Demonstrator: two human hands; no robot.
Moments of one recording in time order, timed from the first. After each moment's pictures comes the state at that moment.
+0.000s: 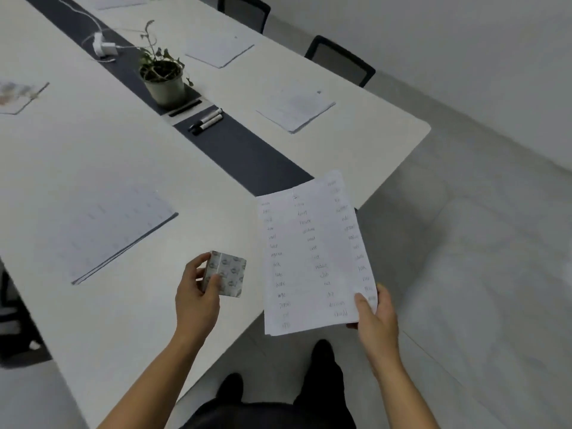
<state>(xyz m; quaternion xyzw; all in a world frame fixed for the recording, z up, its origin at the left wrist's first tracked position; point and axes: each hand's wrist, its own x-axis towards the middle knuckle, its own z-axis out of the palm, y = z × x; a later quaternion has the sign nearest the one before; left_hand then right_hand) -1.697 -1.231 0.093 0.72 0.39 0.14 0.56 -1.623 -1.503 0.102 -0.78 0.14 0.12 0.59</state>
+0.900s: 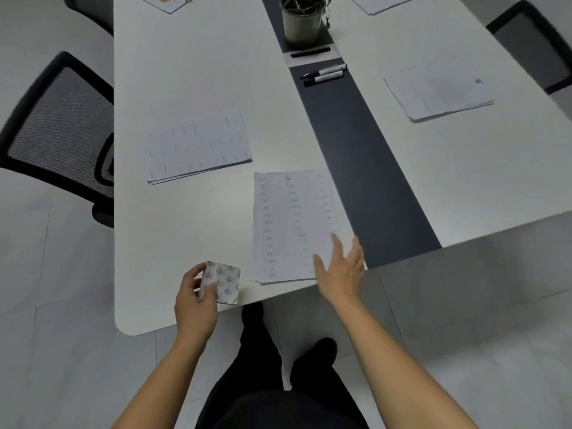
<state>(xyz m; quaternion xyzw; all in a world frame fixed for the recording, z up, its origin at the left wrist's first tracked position) -1.746 -1.282 0.035 0.56 0.65 0.22 0.47 -1.509 -1.381 -0.020 -0.92 -0.26 0.23 0.18</state>
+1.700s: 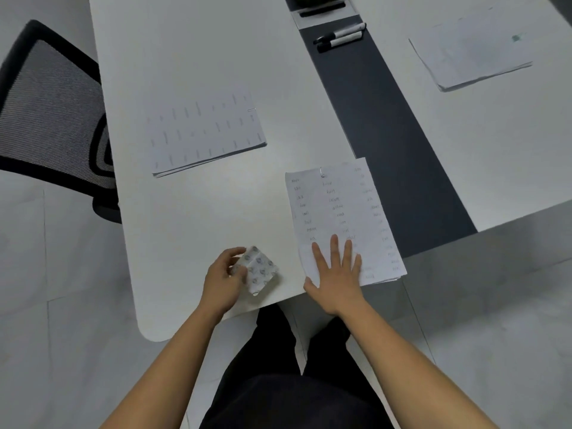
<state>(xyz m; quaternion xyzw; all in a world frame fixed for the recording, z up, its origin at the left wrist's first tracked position) -1.749 -1.205 -0.002 0.62 0.56 0.06 0.54 -1.559 -1.358 -0.055 -0.84 -0.44 0.31 -0.07</state>
